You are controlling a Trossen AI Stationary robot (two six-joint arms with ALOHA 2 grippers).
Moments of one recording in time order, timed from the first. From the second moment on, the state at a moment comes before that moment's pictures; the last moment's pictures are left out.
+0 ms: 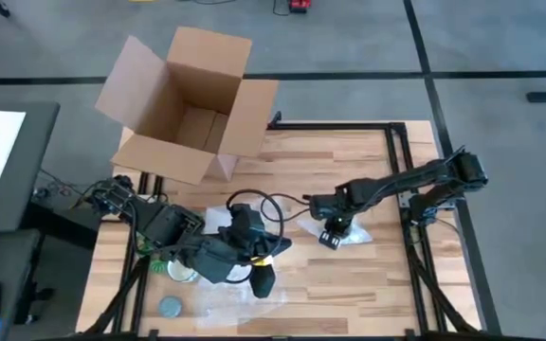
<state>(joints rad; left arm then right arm) -0.55 1.83 2.23 -0.87 -0.69 -0.78 0.09 1.57 1.00 -0.82 -0.18 0.62</state>
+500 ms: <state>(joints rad) -0.55 1.83 2.23 -0.88 -0.69 -0.78 0.06 1.45 1.27 -1.08 -0.17 0.63</state>
